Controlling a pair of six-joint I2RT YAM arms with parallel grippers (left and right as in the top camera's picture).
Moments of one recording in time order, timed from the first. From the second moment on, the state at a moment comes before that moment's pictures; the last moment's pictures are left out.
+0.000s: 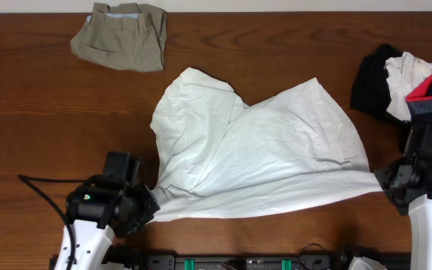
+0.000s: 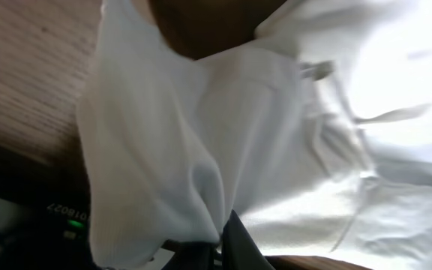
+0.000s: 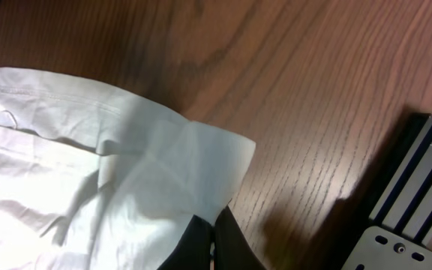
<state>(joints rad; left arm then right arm) -0.16 0.91 0.70 -1.25 0.14 -0.77 -0.31 1.05 0.89 -1.16 0.22 0.85</state>
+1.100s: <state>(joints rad) -0.16 0.90 0.84 -1.30 0.12 -0.69 -0.31 1.07 0.89 -1.14 0.25 0.85</state>
